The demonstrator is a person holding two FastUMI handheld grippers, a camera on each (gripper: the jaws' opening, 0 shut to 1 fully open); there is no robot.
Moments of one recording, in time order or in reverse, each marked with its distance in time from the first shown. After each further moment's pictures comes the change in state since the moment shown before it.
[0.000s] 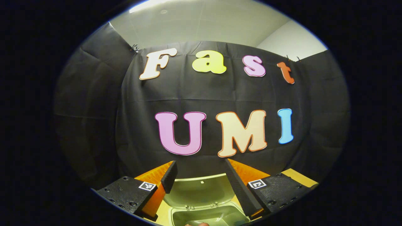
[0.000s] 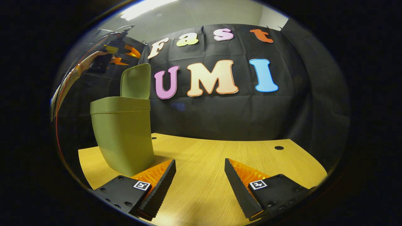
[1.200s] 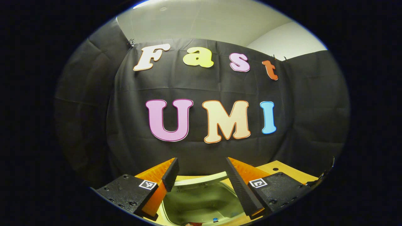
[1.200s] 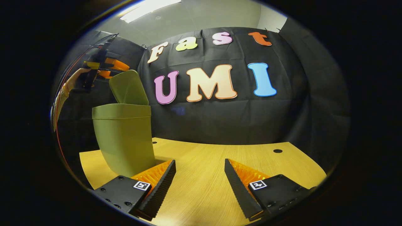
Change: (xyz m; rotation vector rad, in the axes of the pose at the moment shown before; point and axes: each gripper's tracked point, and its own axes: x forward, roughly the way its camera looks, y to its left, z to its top) left arm -0.085 -0.029 -0.067 -0.046 0.001 -0.178; right arm -0.005 0.000 0.011 0.012 -0.037 0.002
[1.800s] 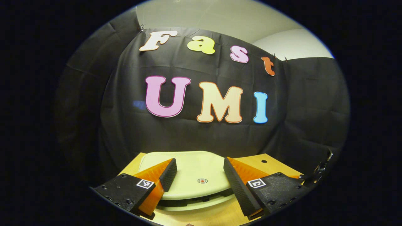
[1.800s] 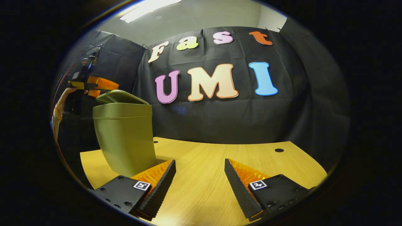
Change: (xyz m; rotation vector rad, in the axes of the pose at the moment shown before) left arm -0.032 -0.018 -0.105 -0.114 0.090 -0.041; right arm 0.000 0.000 -0.003 0.000 0.008 0.004
